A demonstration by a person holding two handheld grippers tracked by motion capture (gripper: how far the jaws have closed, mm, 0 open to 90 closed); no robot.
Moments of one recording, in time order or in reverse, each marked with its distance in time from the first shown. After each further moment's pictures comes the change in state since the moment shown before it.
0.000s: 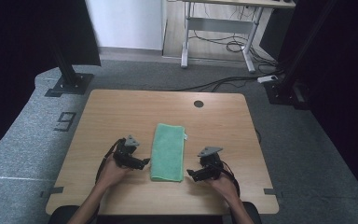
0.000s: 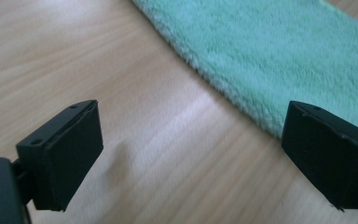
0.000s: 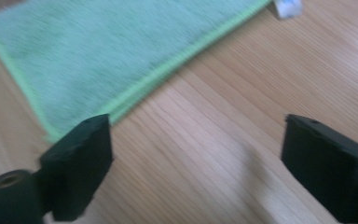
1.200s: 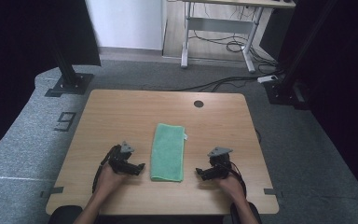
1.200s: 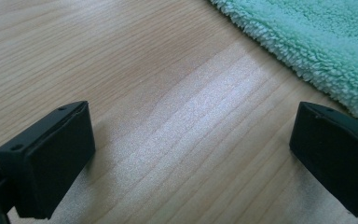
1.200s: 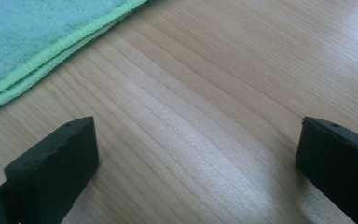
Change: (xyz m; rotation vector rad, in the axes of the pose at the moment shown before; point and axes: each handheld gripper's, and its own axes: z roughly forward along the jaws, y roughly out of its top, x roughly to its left) left arm 0.005 -0.028 0.005 0.017 0.066 -0.035; right arm -0.034 -0.030 0.006 -0.036 -0.056 0.043
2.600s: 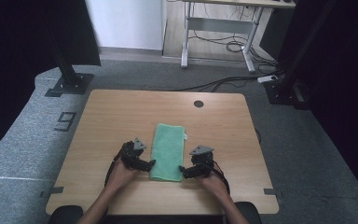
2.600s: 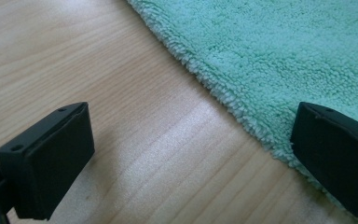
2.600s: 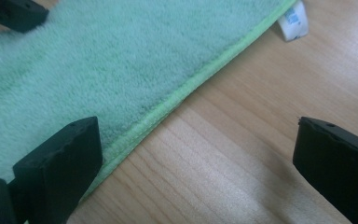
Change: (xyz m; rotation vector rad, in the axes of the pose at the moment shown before) left arm -0.021 0.028 0.024 -0.027 -0.003 0.052; right arm 0.047 0.034 0.028 -0.033 -0.008 -0.012
